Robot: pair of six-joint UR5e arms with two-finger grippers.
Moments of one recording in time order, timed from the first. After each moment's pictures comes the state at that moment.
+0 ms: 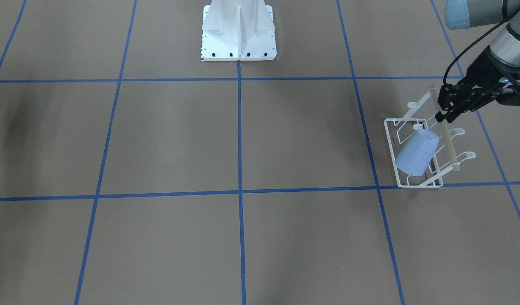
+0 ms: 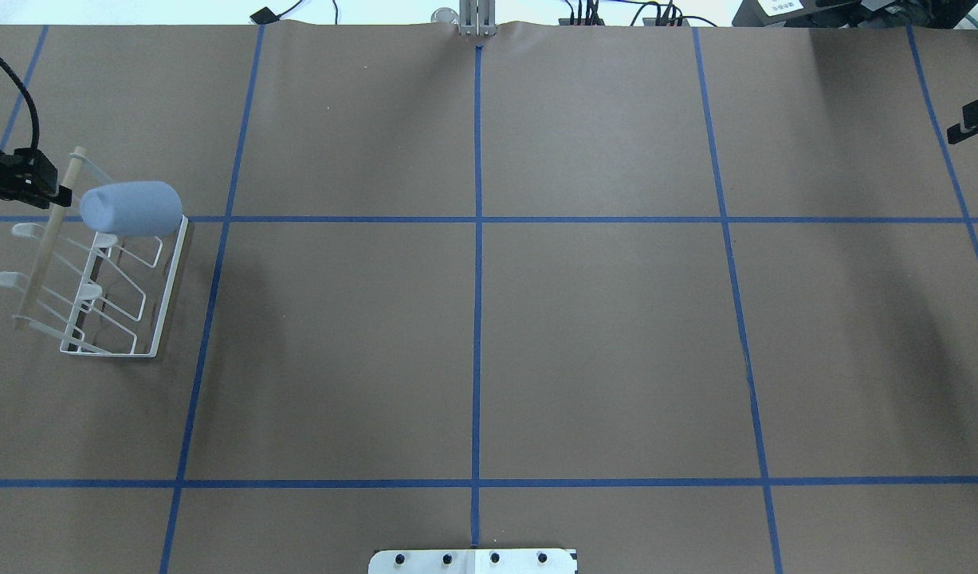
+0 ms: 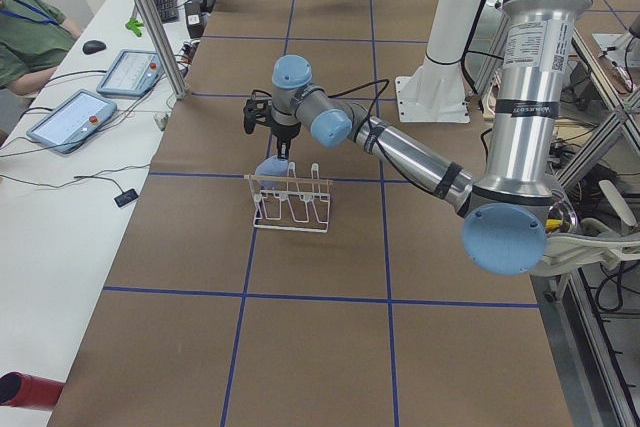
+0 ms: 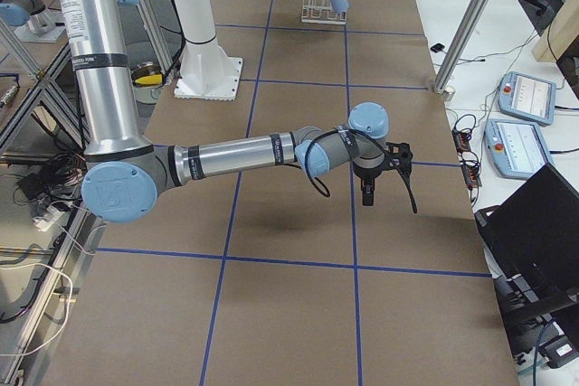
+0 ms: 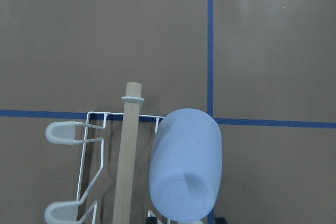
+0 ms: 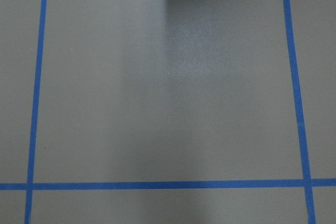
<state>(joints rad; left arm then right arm) -1.13 -1.65 -1.98 -1.80 -2.27 -0.83 1.39 -1.42 1.61 -1.28 2.34 0.51</state>
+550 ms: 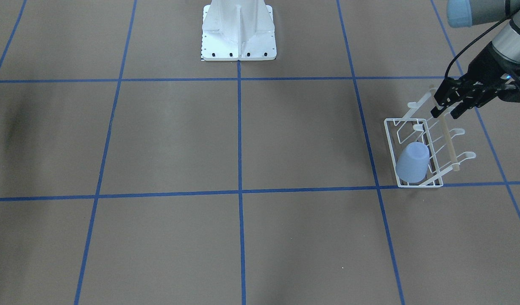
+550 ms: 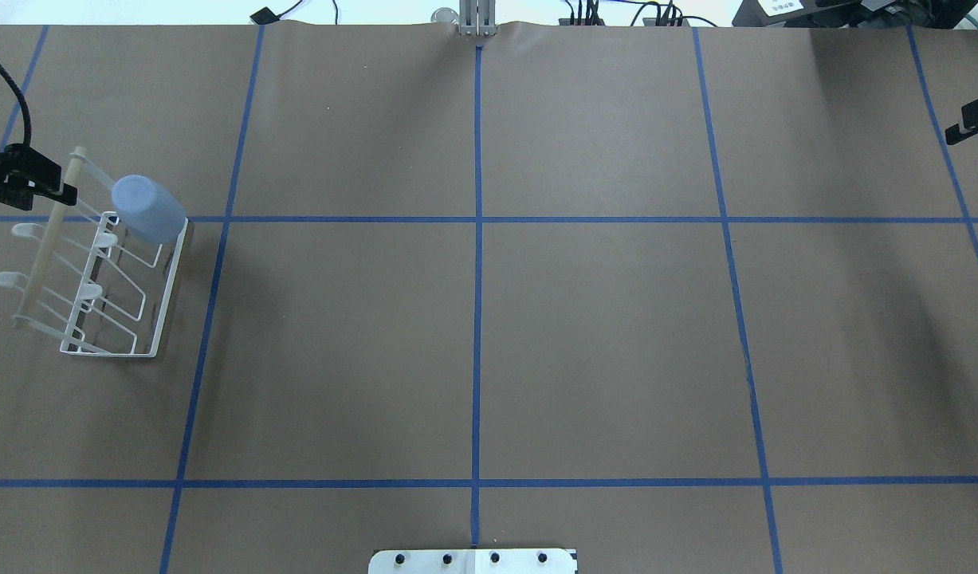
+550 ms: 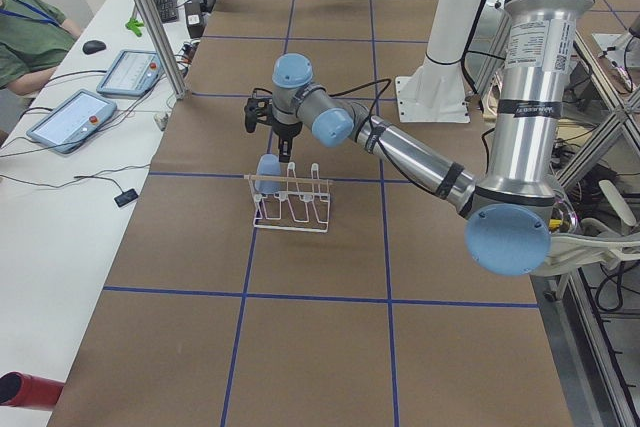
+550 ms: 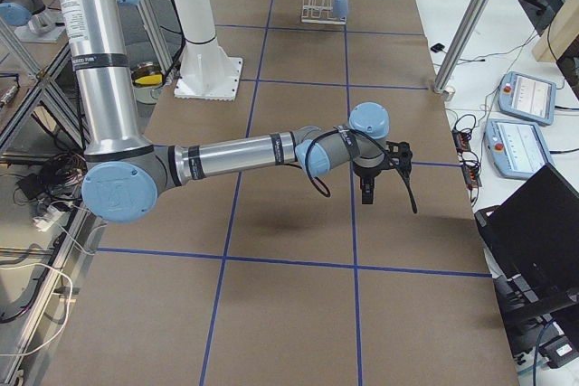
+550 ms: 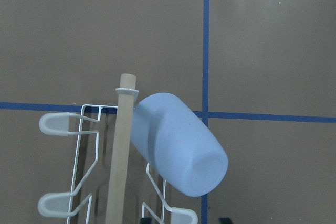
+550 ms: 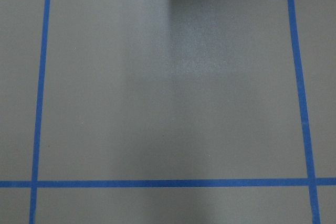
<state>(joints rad) -1.16 -1.64 -2.00 -1.80 -2.29 -0.82 1.39 -1.43 1.61 -1.29 2.37 0.50</state>
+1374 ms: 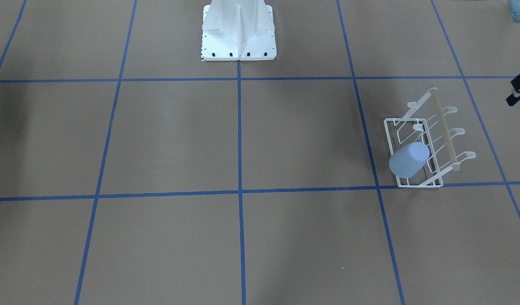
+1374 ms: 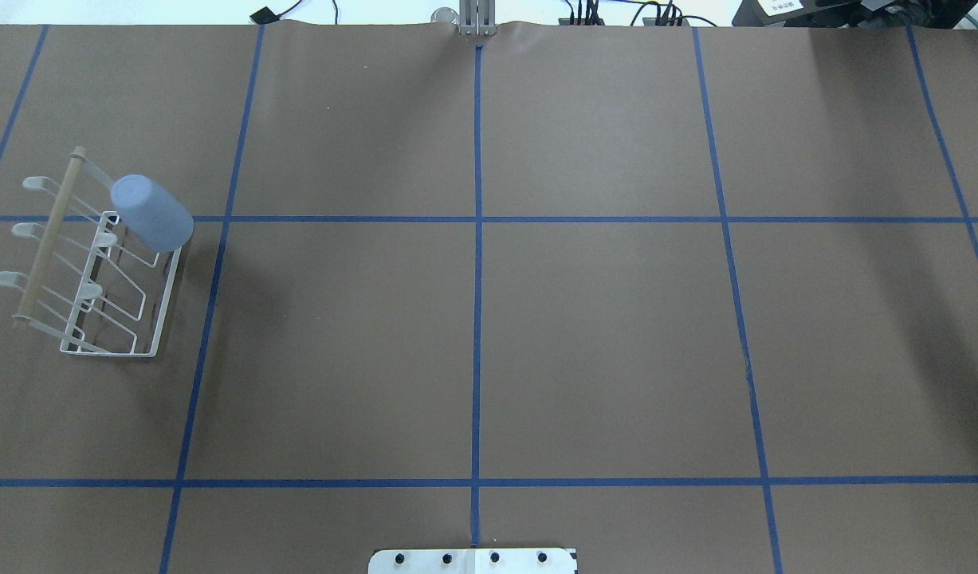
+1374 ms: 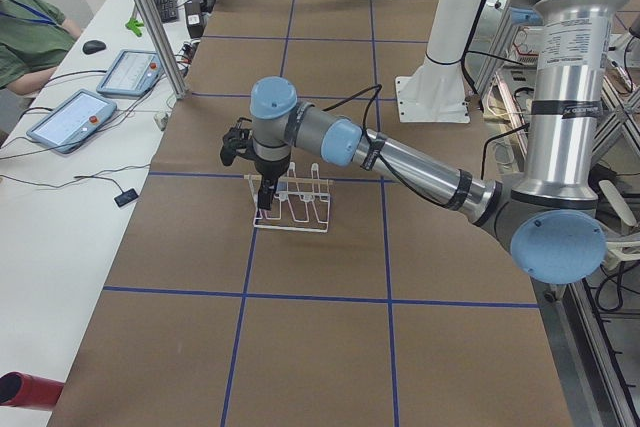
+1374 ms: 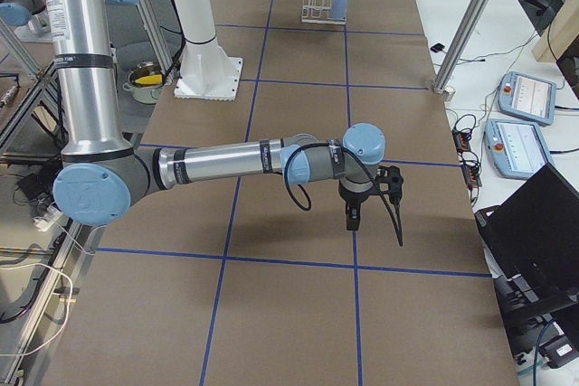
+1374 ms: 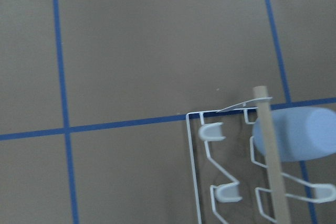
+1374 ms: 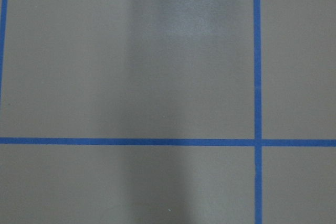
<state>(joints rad) -1.47 -1.57 -1.90 -1.52 -2.35 -0.17 1.50 -1.52 1.67 -1.54 2.38 0.21</state>
